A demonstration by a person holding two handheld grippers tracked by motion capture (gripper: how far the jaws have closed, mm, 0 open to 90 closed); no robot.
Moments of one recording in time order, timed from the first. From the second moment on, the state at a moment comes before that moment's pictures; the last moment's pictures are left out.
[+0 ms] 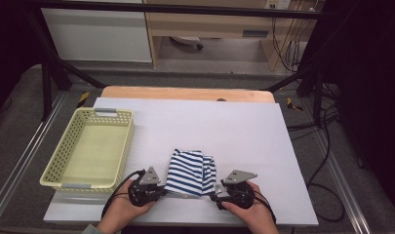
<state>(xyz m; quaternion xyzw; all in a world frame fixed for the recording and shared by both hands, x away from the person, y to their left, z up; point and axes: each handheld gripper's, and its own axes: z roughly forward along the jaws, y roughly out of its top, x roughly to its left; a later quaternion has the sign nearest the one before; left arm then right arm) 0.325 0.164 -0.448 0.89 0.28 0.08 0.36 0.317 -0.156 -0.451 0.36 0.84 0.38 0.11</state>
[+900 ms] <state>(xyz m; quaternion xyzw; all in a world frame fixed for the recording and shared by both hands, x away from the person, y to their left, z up) 0.304 0.161 -0.444 0.84 0.33 0.15 0.41 0.309 -0.128 -0.459 0.30 0.86 0.40 0.12</state>
